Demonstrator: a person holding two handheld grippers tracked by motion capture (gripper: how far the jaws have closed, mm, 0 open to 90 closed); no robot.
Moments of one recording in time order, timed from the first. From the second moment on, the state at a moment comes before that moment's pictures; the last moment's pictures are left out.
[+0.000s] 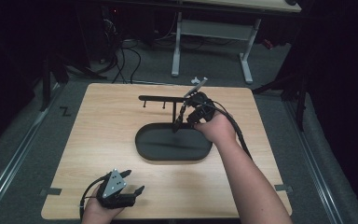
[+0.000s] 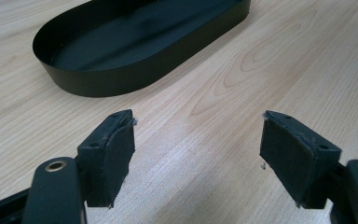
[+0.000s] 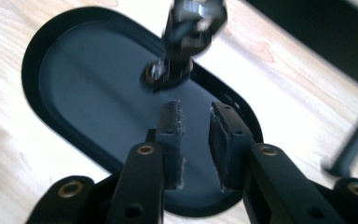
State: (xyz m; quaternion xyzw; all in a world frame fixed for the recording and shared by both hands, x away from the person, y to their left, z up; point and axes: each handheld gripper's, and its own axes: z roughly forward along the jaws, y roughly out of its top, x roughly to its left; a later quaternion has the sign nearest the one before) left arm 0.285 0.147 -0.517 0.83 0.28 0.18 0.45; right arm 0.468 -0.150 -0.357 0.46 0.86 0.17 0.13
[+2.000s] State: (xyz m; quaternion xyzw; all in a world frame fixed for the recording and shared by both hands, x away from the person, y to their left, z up) left arm 0.284 0.141 -0.523 0.84 0.28 0.19 0.43; right arm 0.401 -0.350 -0.488 0.60 0.80 0.08 0.06
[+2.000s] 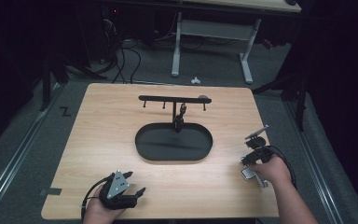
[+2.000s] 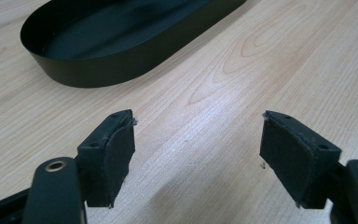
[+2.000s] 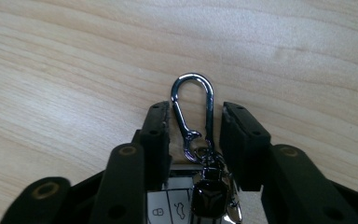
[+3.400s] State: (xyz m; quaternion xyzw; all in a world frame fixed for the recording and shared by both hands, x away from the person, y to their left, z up) left arm 0.285 0.139 -0.523 0.84 0.27 0.18 0.43; right arm 0.394 -0.335 -0.468 0.58 0.81 0.08 0.06
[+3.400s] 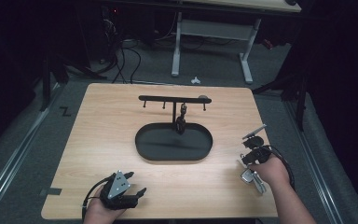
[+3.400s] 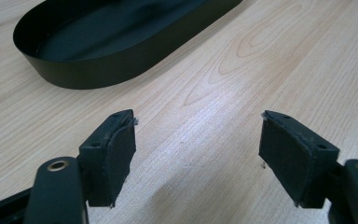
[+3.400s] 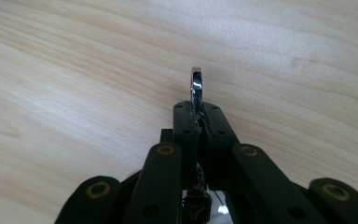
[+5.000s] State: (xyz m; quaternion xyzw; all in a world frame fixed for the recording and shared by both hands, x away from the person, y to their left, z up) left arm 0.283 0.139 -0.521 0.83 0.27 0.19 0.44; right arm 0.387 -0.295 -0.366 0.52 0.83 0.15 0.10
